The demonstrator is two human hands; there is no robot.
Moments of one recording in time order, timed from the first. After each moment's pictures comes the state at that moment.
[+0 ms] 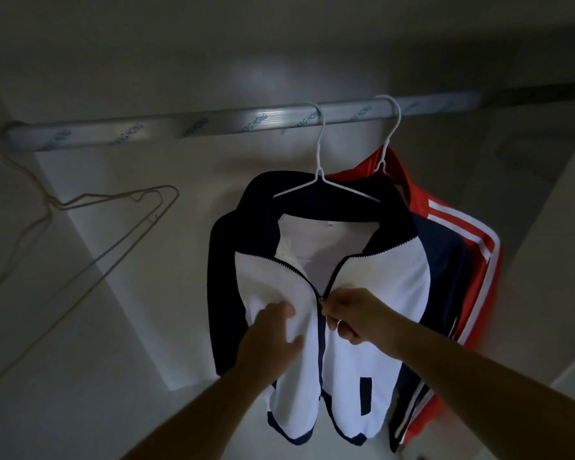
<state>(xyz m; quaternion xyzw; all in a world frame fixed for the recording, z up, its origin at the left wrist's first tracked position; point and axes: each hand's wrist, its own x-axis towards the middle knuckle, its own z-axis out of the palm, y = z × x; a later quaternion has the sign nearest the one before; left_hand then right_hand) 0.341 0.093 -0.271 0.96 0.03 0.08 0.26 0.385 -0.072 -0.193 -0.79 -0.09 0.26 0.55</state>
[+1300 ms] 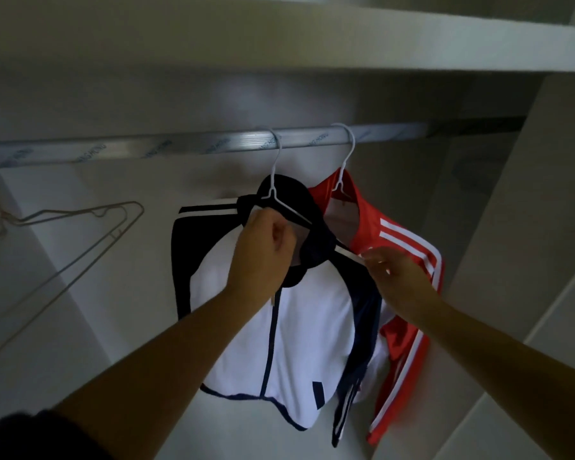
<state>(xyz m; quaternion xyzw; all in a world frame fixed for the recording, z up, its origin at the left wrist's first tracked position) 0.386 0.045 -0.121 0.85 -0.04 0.35 0.39 0.413 -0.163 -0.144 -0.91 -0.10 -0.10 0.39</state>
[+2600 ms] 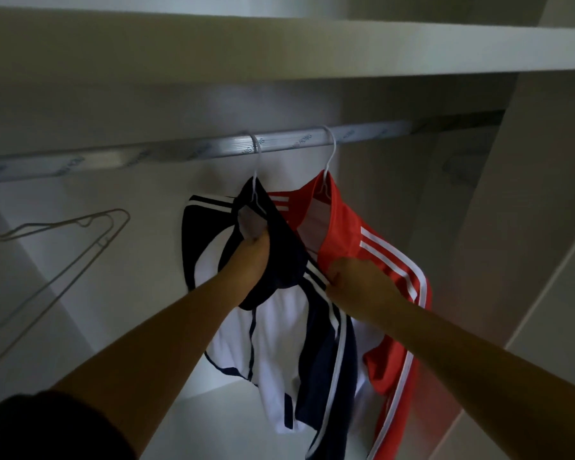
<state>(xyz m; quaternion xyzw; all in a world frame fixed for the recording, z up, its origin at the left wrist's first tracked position) 0.428 0.050 -0.131 0.81 0.14 0.04 0.56 0.422 -0.133 -0.151 -0.96 -0.20 -0.06 0.20</state>
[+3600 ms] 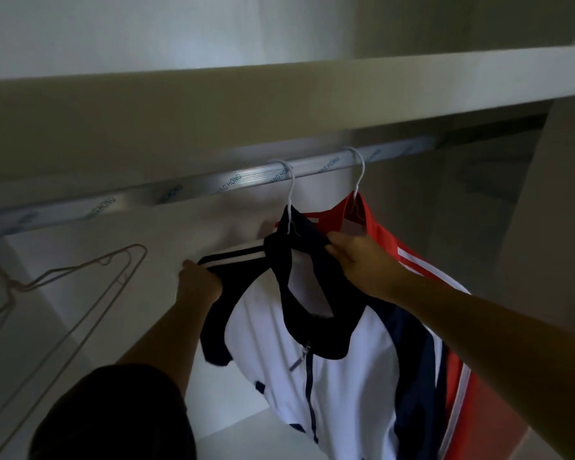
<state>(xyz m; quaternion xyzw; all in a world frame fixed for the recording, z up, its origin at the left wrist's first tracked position) 0.462 0.186 -0.155 0.86 0.33 0.14 0.36 0.458 -0.087 -0.107 -0.87 -0.32 -0.13 0.34</state>
